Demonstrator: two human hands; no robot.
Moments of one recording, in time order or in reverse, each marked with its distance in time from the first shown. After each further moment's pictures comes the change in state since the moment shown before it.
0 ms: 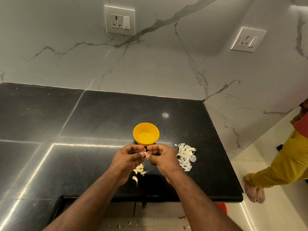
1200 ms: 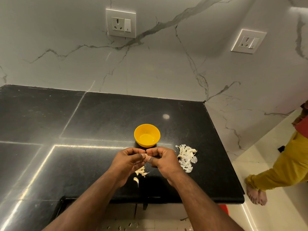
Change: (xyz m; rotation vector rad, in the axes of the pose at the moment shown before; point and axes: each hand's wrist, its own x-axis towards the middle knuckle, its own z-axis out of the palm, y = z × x) left_hand -0.006 0.006 -0.005 0.073 -0.023 -0.046; right_hand -0.003 0.001 -0.001 -0.025 -0.057 -0.001
